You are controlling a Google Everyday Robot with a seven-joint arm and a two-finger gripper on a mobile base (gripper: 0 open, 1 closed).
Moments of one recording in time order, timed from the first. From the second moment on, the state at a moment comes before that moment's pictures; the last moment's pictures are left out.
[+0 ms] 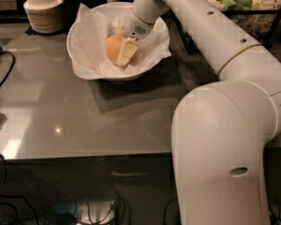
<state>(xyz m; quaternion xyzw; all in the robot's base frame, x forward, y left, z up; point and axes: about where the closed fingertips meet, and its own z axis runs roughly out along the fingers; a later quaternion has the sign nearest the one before) 0.736 0.047 0.867 -0.71 0.64 0.11 0.26</state>
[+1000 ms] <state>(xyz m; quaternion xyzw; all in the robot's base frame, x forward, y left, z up) 0.714 0.052 0.928 -0.71 0.62 0.12 0.31</state>
